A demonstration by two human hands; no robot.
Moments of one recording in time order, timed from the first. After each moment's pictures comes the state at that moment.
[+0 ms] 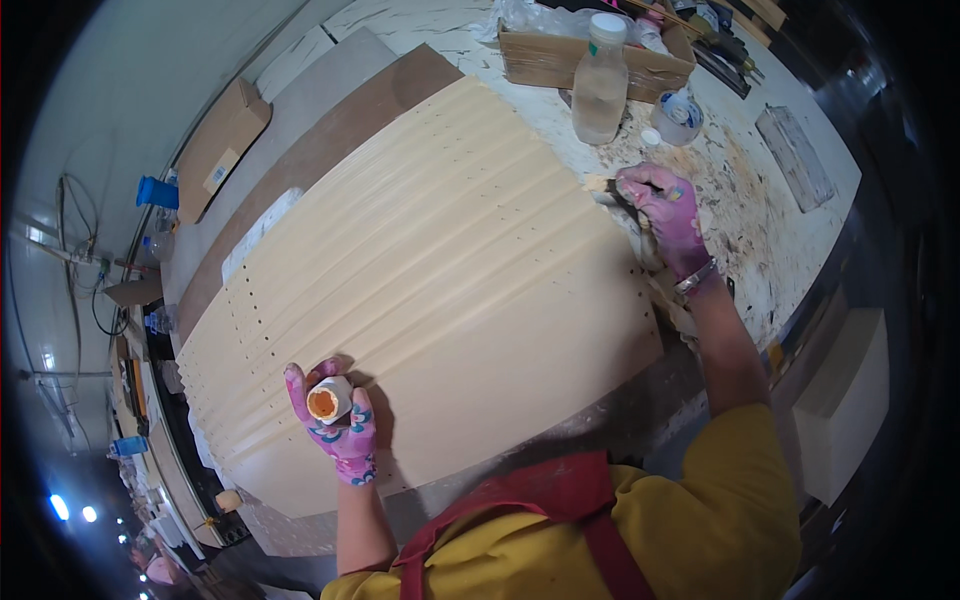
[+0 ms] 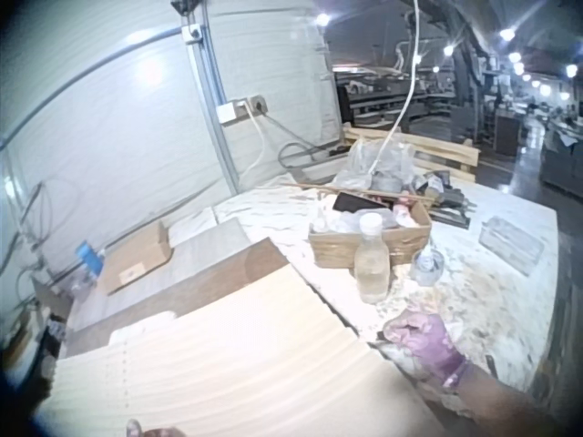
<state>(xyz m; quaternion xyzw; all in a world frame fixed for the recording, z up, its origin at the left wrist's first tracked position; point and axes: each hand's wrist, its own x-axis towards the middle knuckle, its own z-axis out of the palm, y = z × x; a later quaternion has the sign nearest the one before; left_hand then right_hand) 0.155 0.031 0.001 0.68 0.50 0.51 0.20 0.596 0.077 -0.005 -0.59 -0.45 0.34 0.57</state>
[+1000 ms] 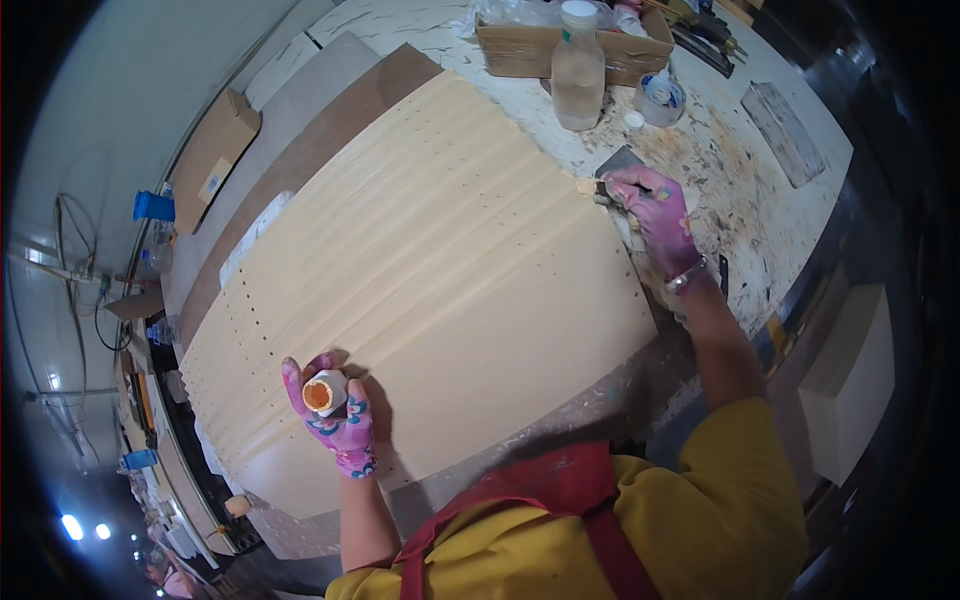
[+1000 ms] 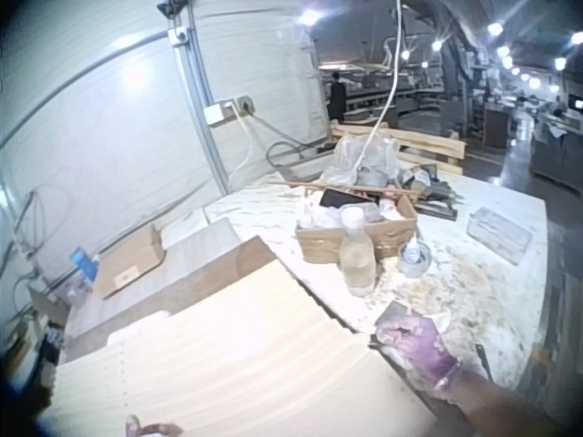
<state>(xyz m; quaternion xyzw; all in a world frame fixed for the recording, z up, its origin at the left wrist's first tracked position) 0.157 0.036 0.001 0.68 0.49 0.50 0.22 0.593 0.048 -0.013 -0.60 -0.44 0.33 0.58</state>
